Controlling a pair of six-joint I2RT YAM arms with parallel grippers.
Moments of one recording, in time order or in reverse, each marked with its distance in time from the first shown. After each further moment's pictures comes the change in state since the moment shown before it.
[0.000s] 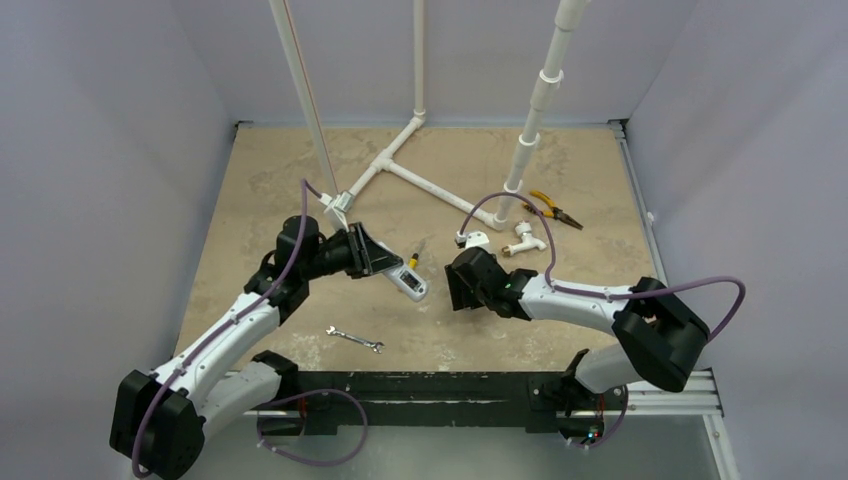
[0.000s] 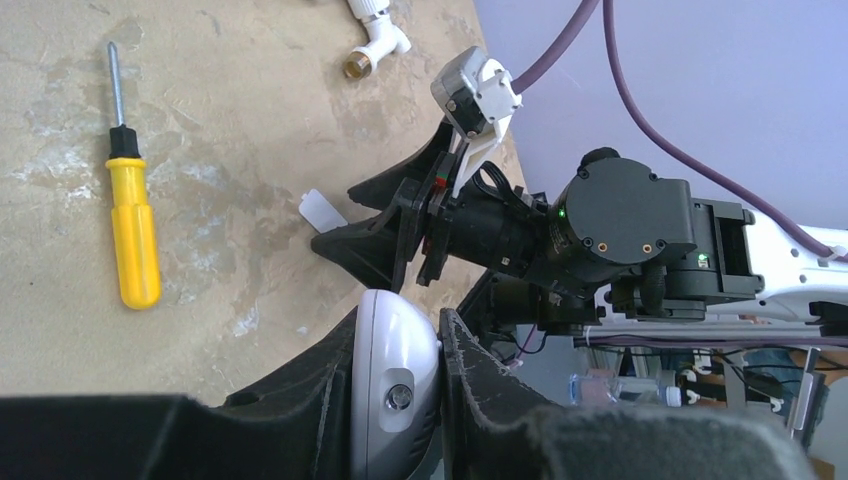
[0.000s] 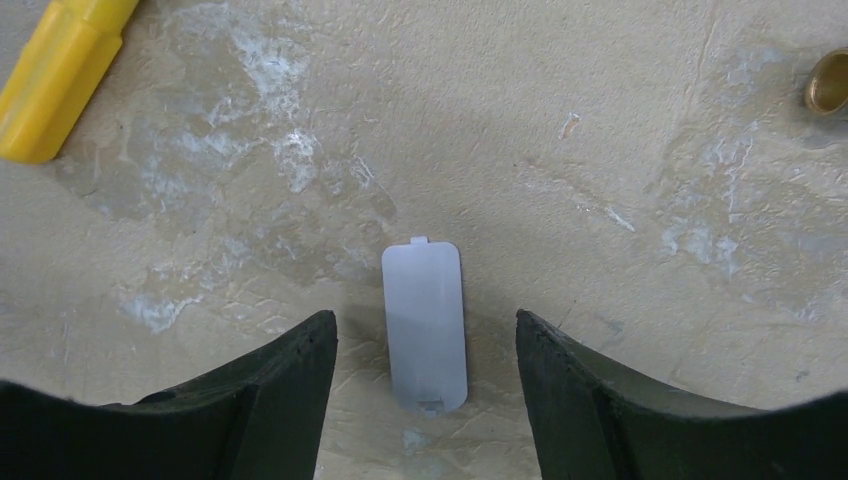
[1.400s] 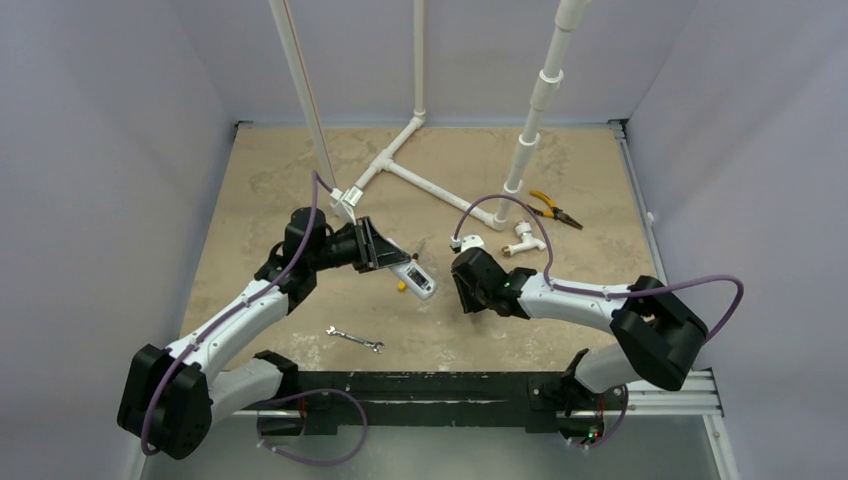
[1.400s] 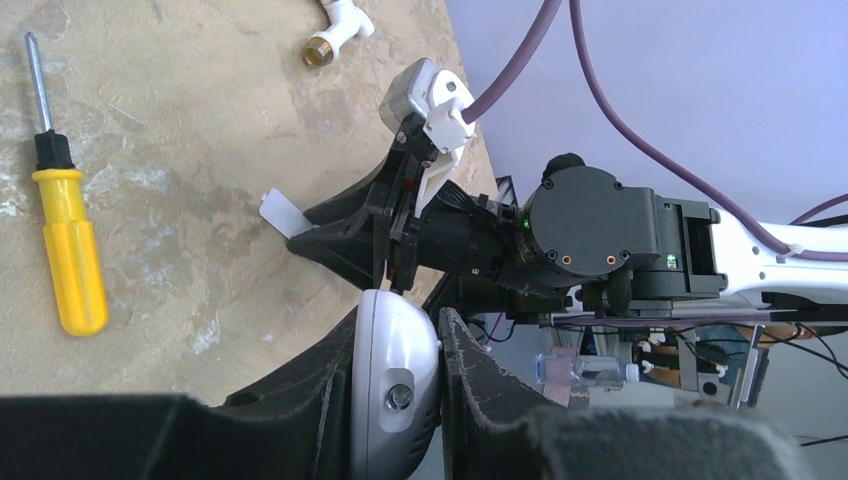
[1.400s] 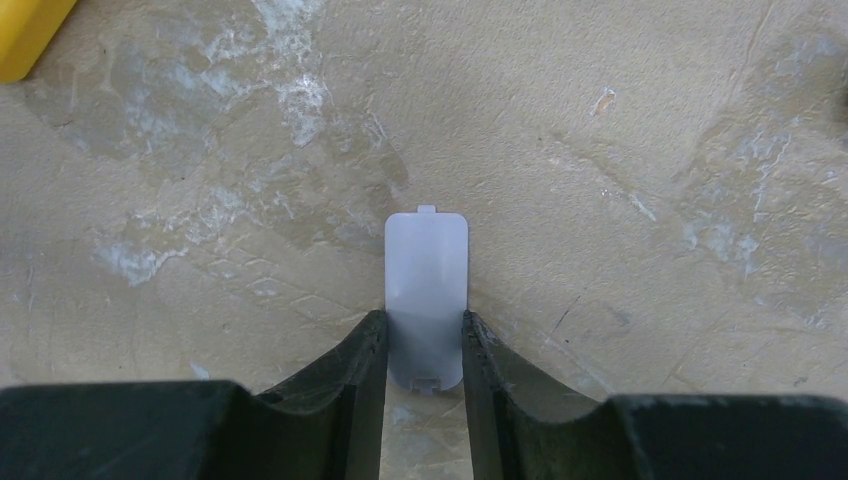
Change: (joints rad) left arm 0.002 0.119 0.024 0.113 0.095 -0.064; right arm 0.000 0.013 0.009 -0.048 -0.066 -0.087
